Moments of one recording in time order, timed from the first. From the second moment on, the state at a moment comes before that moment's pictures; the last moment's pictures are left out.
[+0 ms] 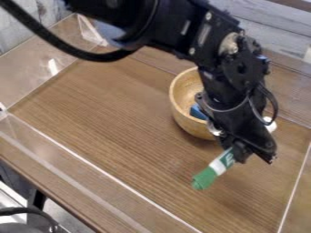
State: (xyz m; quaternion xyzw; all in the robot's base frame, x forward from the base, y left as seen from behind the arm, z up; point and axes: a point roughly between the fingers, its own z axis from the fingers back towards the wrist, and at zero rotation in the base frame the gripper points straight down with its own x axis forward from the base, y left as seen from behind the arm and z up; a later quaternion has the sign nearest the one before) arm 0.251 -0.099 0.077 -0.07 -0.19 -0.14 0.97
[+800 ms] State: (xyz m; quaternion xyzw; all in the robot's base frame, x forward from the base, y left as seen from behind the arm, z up) arm 0.265 -0.096 0.062 -0.07 -0.19 -0.14 0.97
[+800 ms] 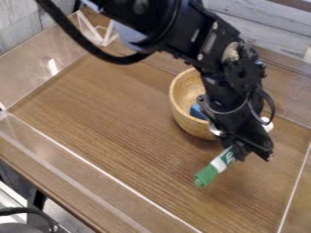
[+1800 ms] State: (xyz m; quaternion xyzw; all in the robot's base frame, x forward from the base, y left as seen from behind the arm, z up) arm 0.270 -0.098 0.062 -0.07 -0.20 -0.13 0.97
